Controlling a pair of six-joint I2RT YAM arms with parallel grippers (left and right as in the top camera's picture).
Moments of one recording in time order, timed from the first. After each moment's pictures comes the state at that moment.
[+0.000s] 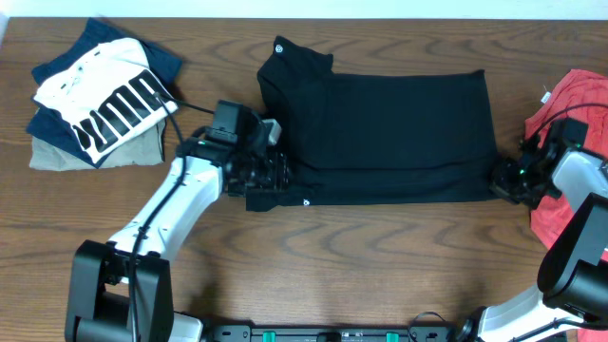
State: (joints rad) left arm -0.27 1.60 1.01 -0.67 0.47 -0.22; right arm -0.42 1.81 1.03 -0.66 -0.22 0.16
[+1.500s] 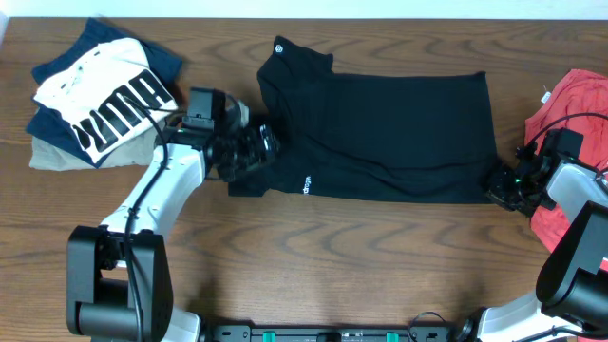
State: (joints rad) left arm -0.13 1.66 1.06 -0.65 0.50 -0.47; right arm -0.42 1.77 0.95 -0.61 -0.21 0.16
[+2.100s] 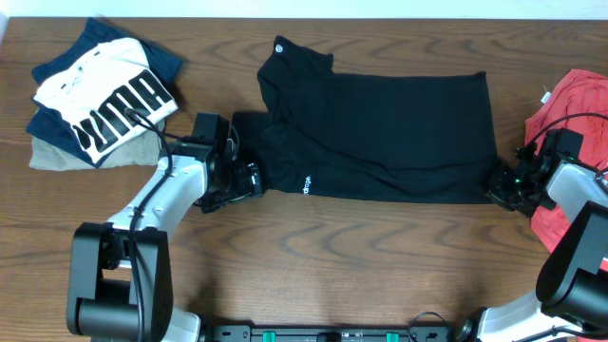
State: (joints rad) left arm -0.13 1.66 0.94 -0.71 0.22 -0.40; right arm -0.42 1.77 0.95 -0.62 -0.21 0.16
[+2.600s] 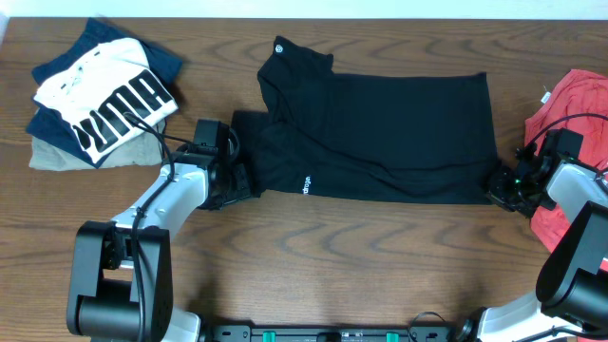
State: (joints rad) left arm -0.13 1.66 0.88 -0.57 0.15 -0.40; right arm -0.42 1.77 0.95 -0.62 -0.21 0.16
